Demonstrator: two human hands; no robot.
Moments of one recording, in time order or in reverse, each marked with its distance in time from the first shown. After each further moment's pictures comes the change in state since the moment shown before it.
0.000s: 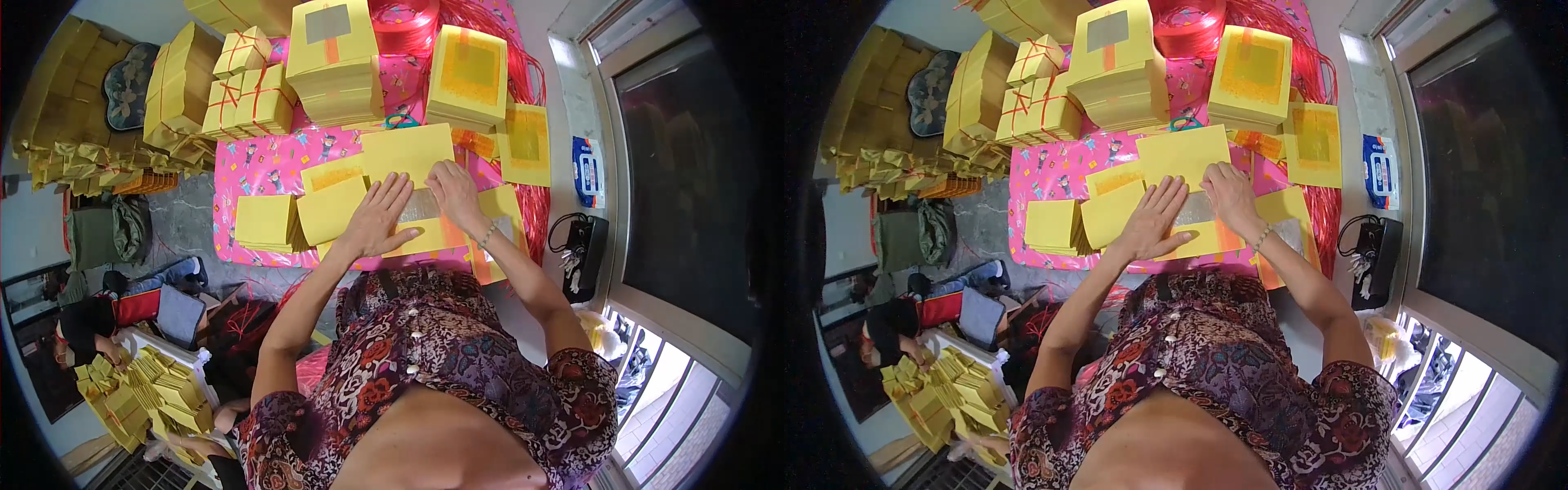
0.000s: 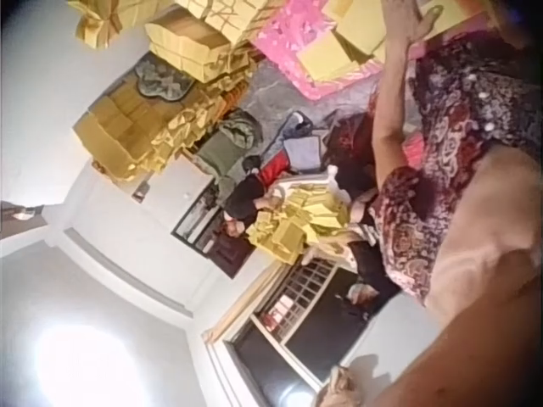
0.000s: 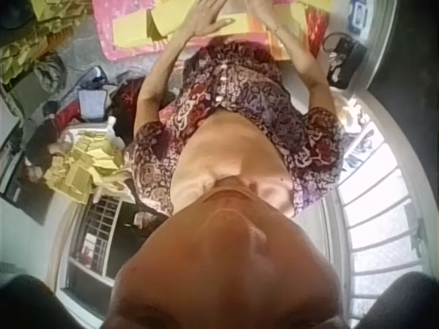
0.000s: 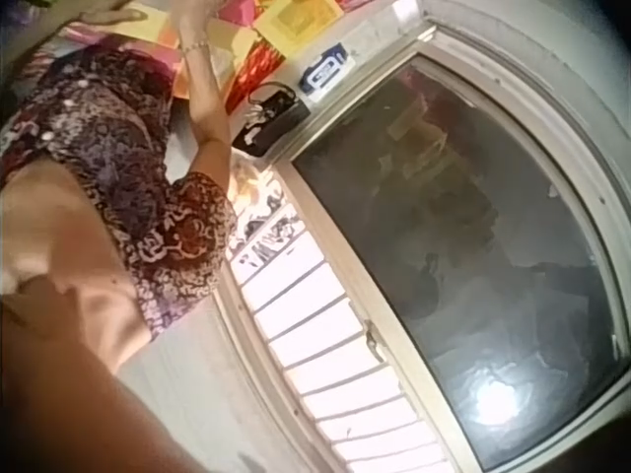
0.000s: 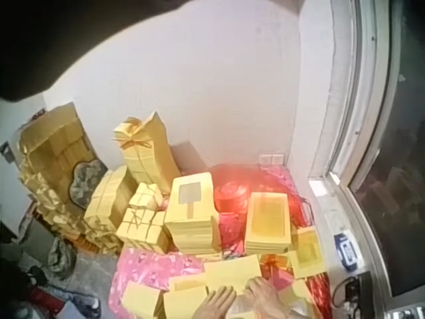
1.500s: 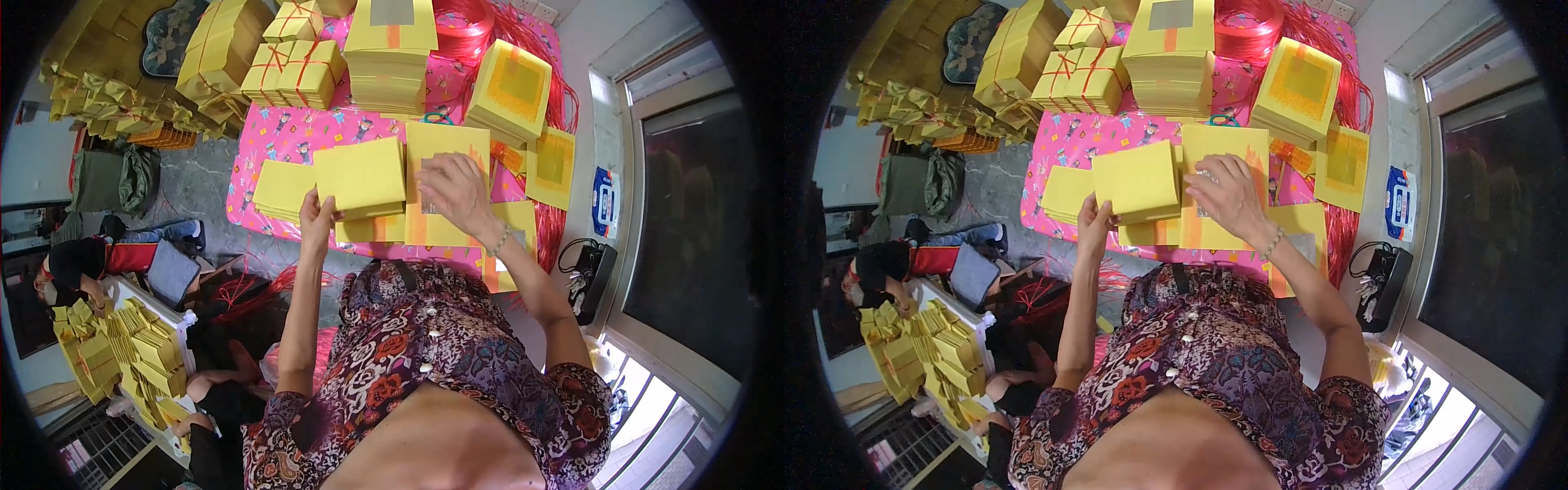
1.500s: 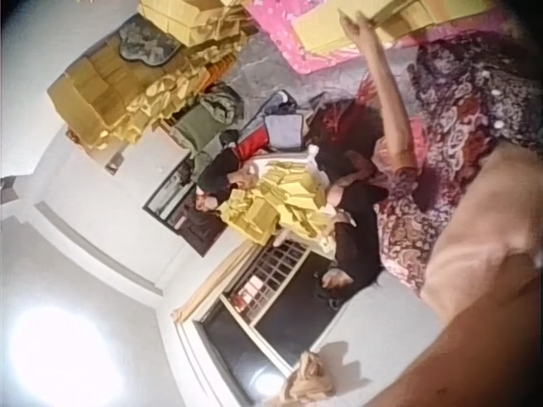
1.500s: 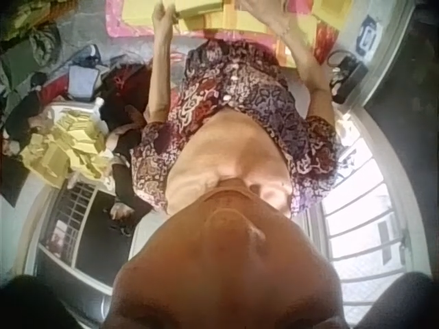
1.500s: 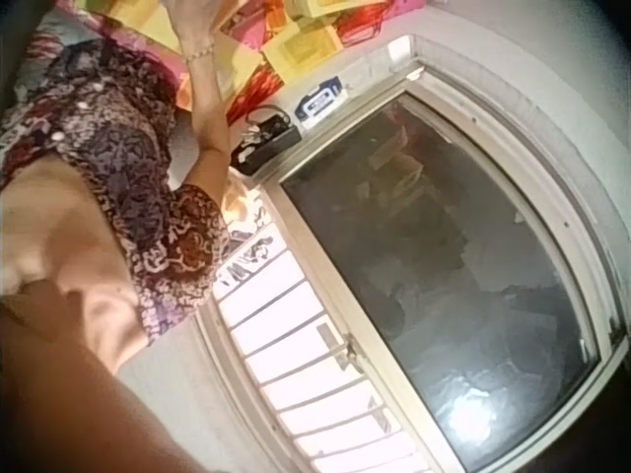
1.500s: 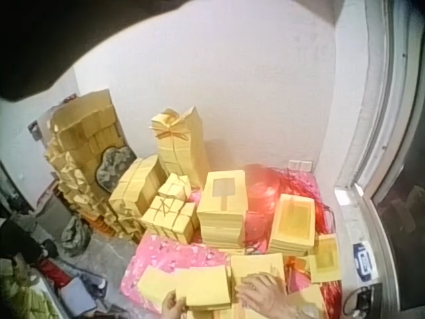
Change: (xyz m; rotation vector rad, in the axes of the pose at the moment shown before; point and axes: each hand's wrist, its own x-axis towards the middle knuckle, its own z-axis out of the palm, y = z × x) left_hand -0.113 -0.051 0.011 -1.347 0.915 -0.776; right_hand 0.025 -0.065 -0.011 -0.044 -0.009 -0.469
